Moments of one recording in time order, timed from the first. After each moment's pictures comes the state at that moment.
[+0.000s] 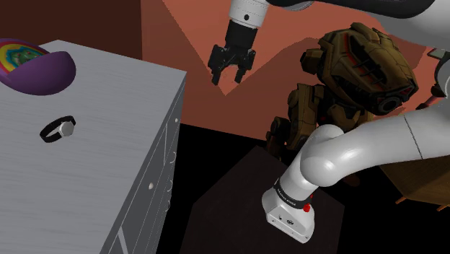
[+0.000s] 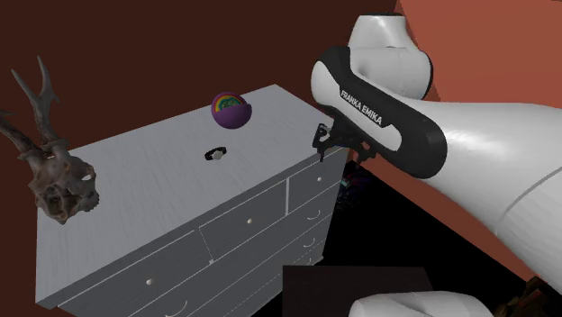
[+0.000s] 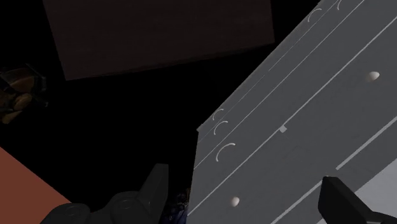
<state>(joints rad) 0.05 -0.65 0.15 -2.30 0.13 1.66 0.38</state>
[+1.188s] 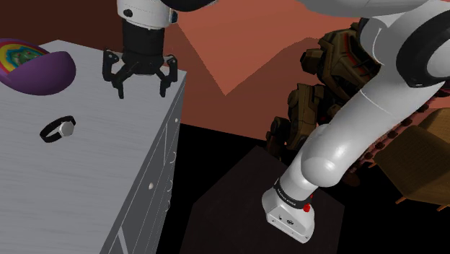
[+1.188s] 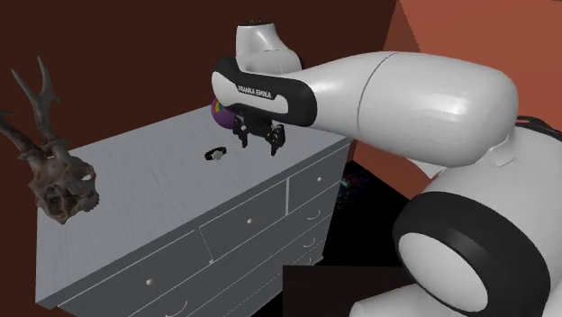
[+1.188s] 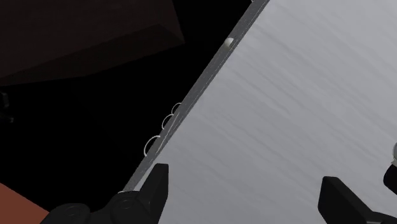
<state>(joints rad) 0.09 -0.13 0.52 -1.91 0.09 1.83 0.93</state>
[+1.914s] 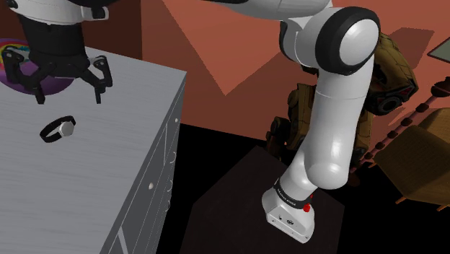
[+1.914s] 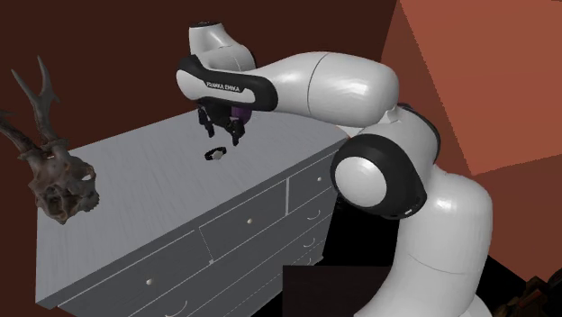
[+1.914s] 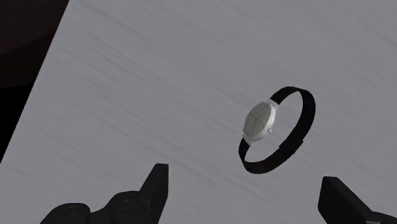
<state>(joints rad) 0.26 0.36 0.59 -1.41 -0.19 1.75 1.26</state>
